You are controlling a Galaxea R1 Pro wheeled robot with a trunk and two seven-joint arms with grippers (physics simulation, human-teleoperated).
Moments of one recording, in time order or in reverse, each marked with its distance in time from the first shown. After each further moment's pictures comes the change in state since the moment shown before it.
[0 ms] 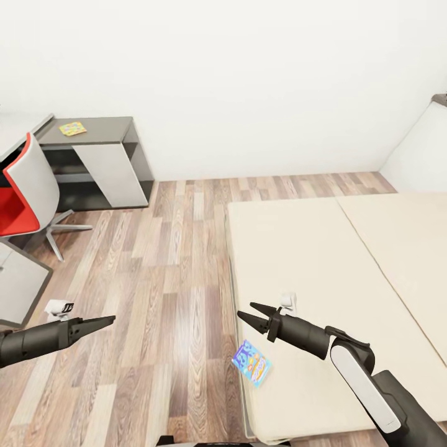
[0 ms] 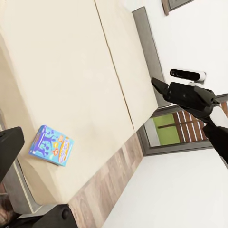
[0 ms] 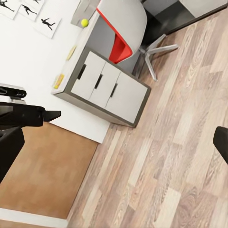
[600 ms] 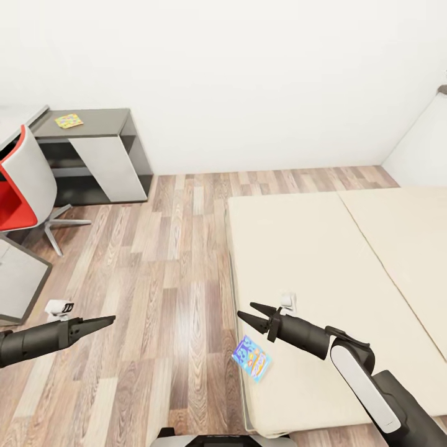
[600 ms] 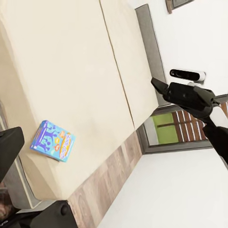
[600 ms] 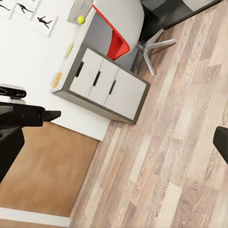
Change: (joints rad) left arm 0.000 0.000 0.000 0.000 0.000 0.000 0.000; right arm 0.000 0.000 0.000 0.001 -0.001 0.000 0.000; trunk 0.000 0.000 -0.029
